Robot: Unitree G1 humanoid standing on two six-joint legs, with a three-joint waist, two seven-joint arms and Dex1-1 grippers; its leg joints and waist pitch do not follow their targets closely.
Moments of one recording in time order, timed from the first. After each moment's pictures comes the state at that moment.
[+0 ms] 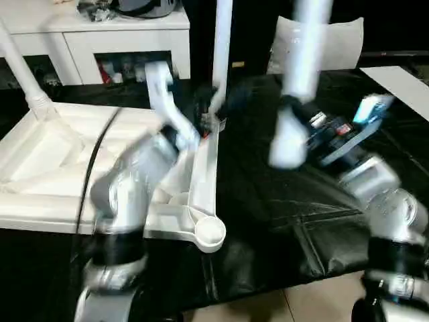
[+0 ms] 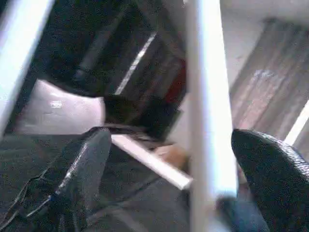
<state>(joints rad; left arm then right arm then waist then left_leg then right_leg) -0.66 -0.05 0.18 -0.07 -0.68 0.70 -0.39 -0.47 -0.19 -0.28 0.05 0.79 0.64 0.83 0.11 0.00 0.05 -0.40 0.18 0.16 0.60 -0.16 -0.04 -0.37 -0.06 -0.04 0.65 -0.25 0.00</state>
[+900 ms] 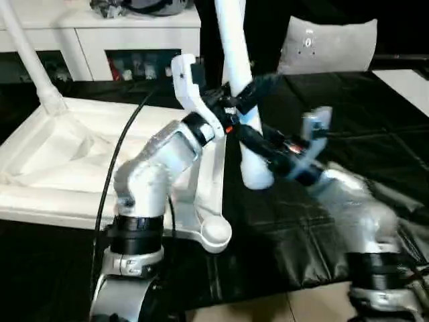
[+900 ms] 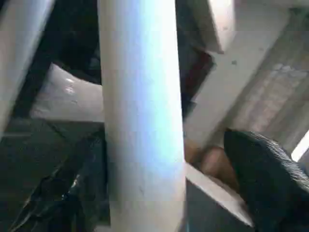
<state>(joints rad) -0.68 -0.10 0.07 0.00 -0.57 0.59 -0.26 -0.44 -0.11 -0.06 0.06 0.48 0.36 0.66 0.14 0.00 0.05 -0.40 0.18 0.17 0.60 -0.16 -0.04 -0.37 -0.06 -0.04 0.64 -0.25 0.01</state>
